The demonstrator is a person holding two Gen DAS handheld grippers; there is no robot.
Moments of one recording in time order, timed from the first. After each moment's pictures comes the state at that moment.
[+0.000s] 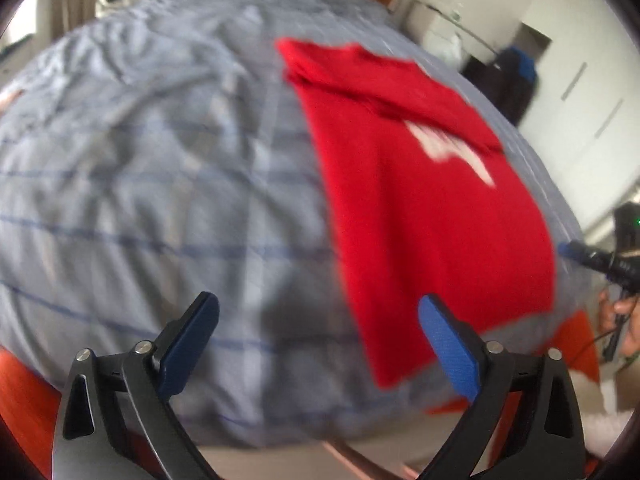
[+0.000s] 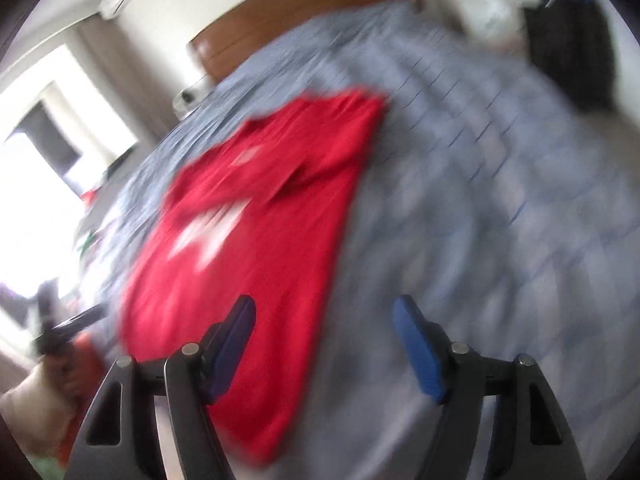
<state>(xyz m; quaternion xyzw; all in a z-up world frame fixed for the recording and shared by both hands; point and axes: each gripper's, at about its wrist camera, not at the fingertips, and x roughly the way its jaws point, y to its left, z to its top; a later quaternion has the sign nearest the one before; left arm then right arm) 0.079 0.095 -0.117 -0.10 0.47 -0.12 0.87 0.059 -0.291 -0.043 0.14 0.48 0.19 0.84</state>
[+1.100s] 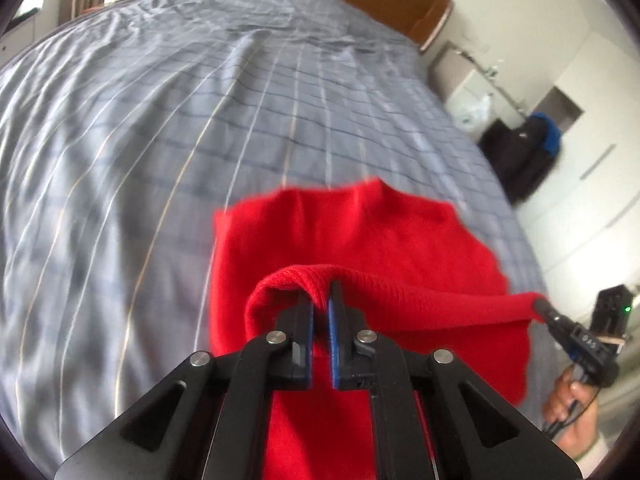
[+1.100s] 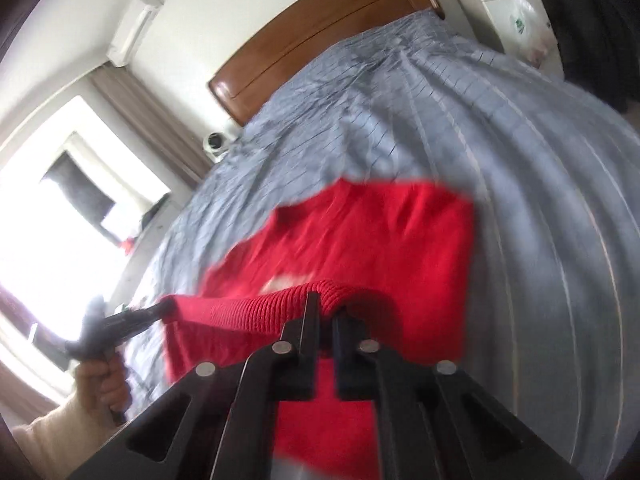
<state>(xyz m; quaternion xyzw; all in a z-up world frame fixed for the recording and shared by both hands) 0.376 0.067 -0.065 -0.18 0.45 -0.07 0.87 0.284 -0.289 -0.009 0.21 0.40 0.19 0.87</state>
